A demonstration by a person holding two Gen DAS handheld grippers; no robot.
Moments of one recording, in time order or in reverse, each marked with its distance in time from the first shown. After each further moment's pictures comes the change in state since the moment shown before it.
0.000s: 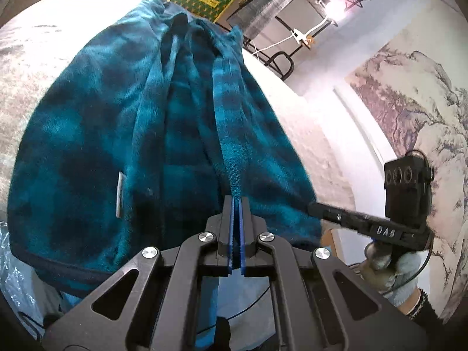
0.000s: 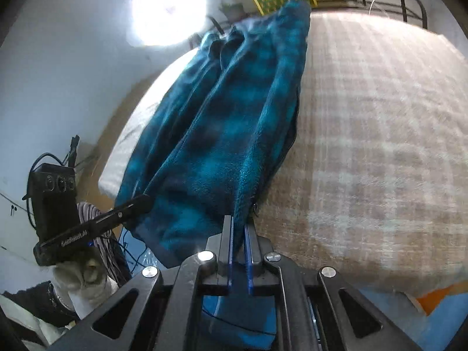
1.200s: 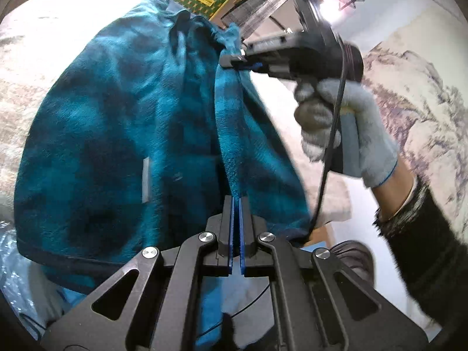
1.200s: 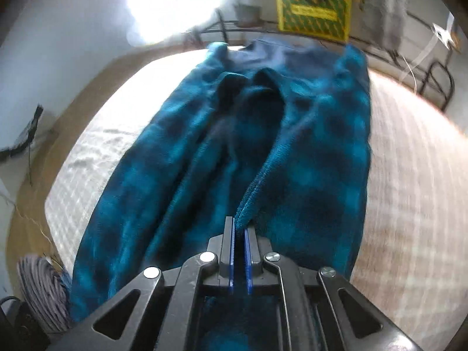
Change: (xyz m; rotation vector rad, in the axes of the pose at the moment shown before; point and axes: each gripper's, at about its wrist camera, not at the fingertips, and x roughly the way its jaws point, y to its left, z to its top) left arm -0.007 0.031 -0.013 0.000 0.024 -0.052; right arm 0.129 0.075 0.179 -0.221 0.038 -0.239
